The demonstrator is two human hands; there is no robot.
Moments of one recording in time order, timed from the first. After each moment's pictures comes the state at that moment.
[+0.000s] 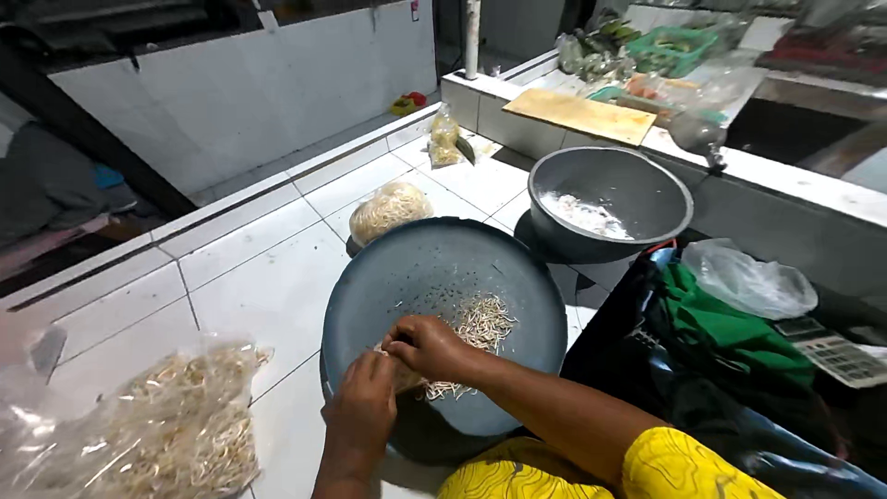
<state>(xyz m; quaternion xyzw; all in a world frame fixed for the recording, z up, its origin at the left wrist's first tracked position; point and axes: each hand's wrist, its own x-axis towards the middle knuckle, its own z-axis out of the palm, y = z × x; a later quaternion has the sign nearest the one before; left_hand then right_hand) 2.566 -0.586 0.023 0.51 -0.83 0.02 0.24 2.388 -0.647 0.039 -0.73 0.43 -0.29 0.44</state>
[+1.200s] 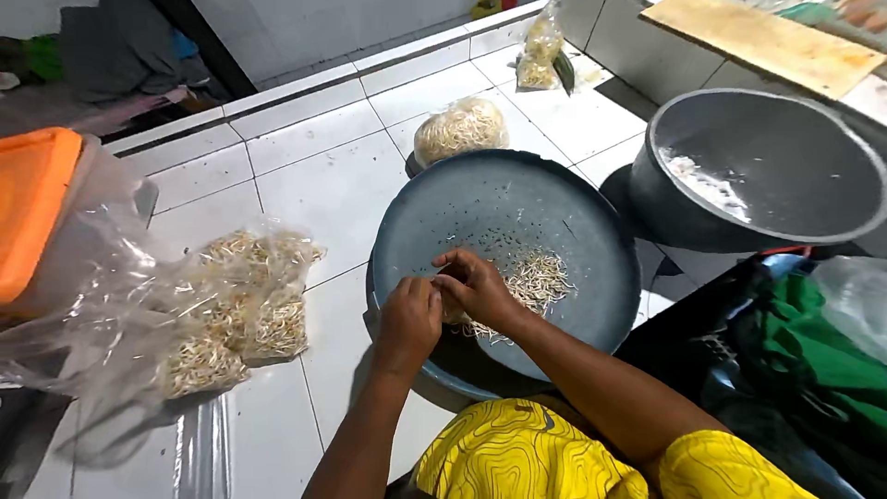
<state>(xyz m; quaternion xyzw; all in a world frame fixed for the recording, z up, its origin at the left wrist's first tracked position) 2.567 -0.590 0.007 0.62 -0.73 -0.08 0.26 2.407 -0.652 -0.006 -0.70 0.40 -0.39 0.45</state>
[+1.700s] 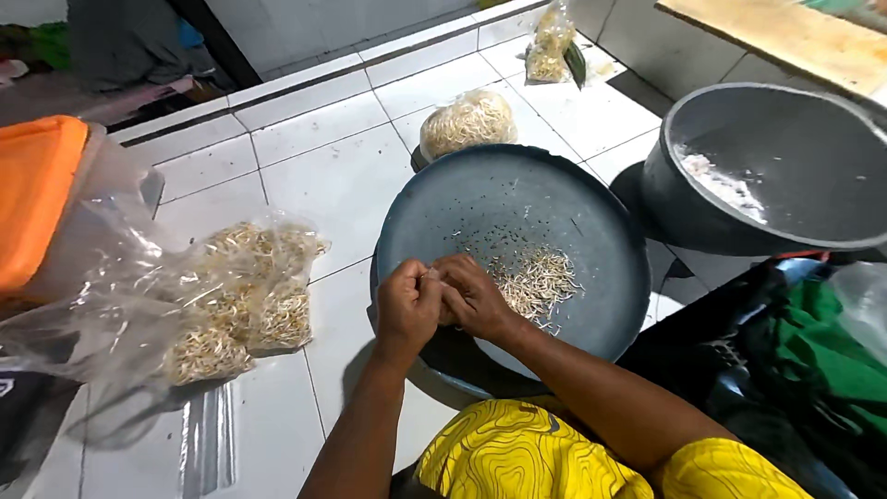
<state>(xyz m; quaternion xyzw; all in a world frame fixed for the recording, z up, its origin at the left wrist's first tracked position) 2.567 -0.600 0.031 0.59 -0.62 -0.24 0.47 2.418 -0.641 -0.025 -0.78 0.35 -0.41 0.32</state>
